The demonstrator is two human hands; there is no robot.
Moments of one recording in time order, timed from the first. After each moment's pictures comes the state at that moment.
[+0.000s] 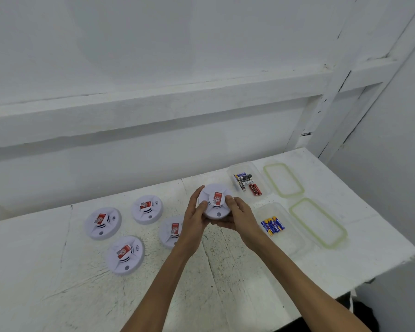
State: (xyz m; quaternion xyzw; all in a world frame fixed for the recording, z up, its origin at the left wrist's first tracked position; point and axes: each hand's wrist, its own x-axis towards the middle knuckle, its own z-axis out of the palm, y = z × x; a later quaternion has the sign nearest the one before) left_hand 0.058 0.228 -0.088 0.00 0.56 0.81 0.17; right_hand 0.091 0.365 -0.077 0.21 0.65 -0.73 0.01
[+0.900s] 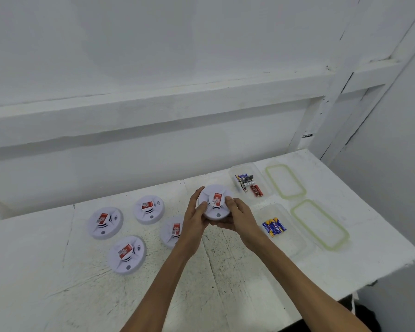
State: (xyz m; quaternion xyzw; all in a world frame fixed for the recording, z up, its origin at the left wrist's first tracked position) left_hand 0.058 0.224 -0.090 0.01 0.56 0.81 0.16; right_hand 0.091 0.362 -0.076 0.20 0.65 -0.74 0.01
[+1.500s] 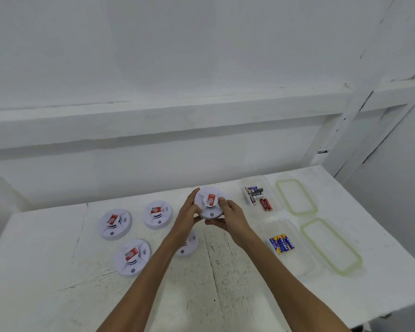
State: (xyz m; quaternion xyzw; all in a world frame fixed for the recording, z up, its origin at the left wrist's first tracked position) left_hand 0.012 0.193 -0.089 0.06 0.67 0.72 0.15; right_hand 0.042 0.343 -0.083 0.20 0.61 -0.76 0.04
